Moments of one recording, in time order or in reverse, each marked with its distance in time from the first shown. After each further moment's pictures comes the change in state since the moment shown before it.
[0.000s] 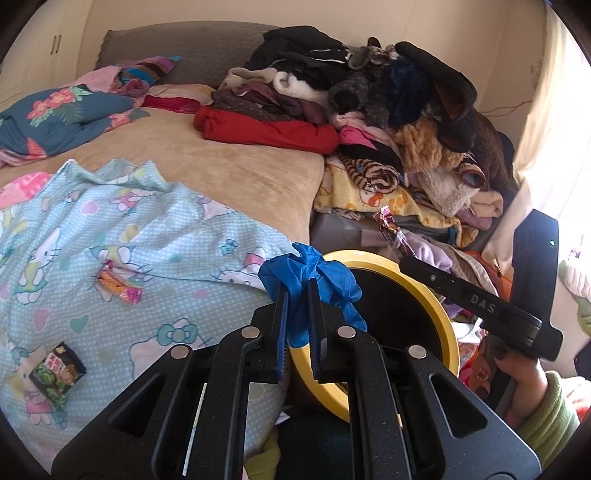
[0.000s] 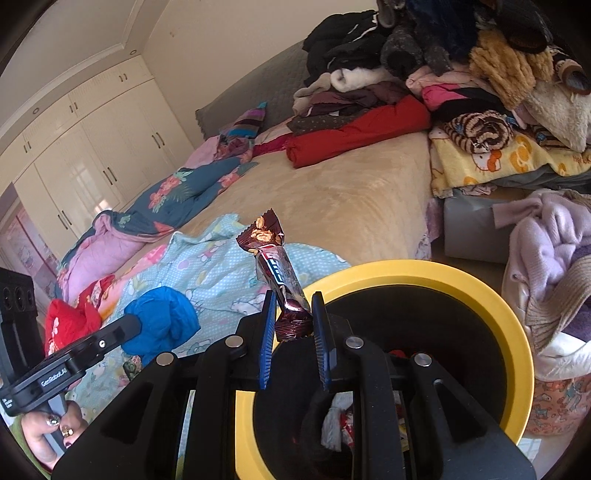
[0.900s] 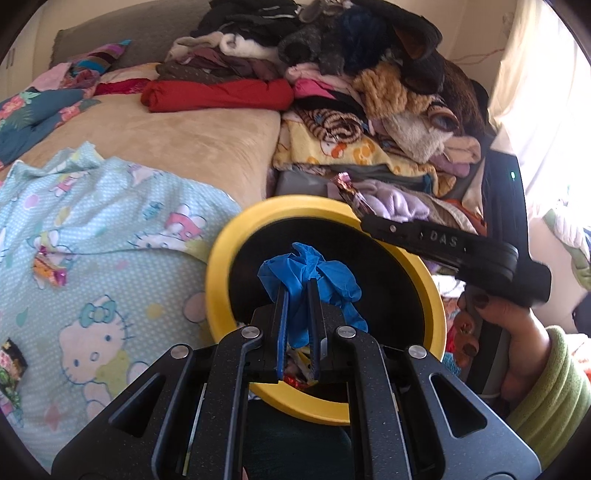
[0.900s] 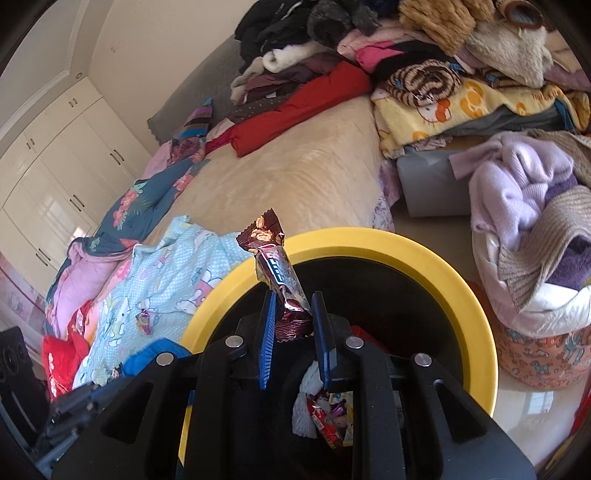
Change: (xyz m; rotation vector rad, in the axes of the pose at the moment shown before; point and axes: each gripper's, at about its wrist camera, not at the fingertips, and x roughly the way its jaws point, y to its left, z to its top) left arm 0.054 -0.058 -0.033 0.115 0.145 -0.085; right arm 0.009 -0.074 -0.012 0.192 0.068 -0.082
